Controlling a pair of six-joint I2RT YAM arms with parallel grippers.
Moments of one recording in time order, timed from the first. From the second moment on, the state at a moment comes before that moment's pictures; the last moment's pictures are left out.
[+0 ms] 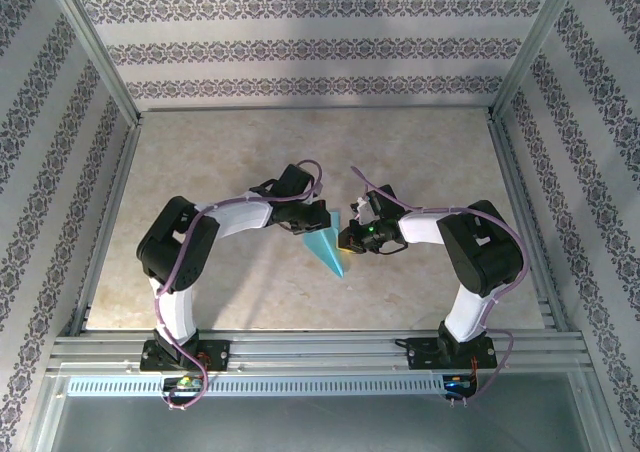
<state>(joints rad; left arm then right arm) -0.58 1.91 1.17 -0.23 0.46 -0.74 0.43 1.78 0.78 -0.07 -0.68 0.62</state>
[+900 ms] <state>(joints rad) -0.59 1.97 1.14 -0.20 0.47 -0.73 0.45 1.79 0.81 -0.11 -0.65 0.58</state>
